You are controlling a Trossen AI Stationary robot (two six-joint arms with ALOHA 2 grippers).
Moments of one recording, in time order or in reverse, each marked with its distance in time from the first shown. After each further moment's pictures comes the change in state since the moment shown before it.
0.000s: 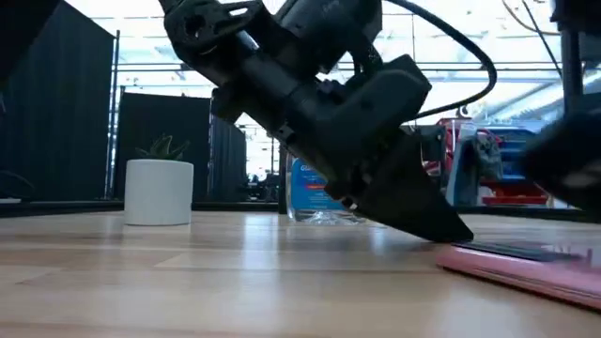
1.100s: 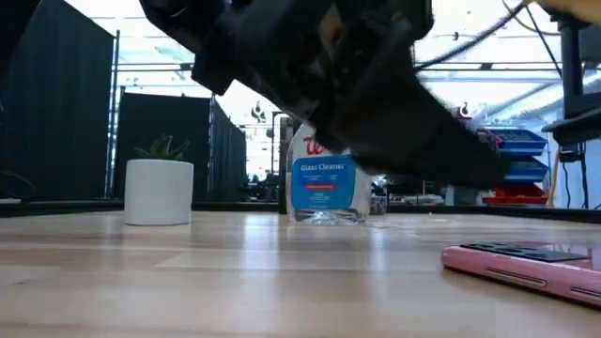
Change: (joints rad) left arm -0.095 -0.085 -0.005 0.119 0.162 0.122; right arm 0.087 -0.474 -0.002 -0.404 0.485 -0.014
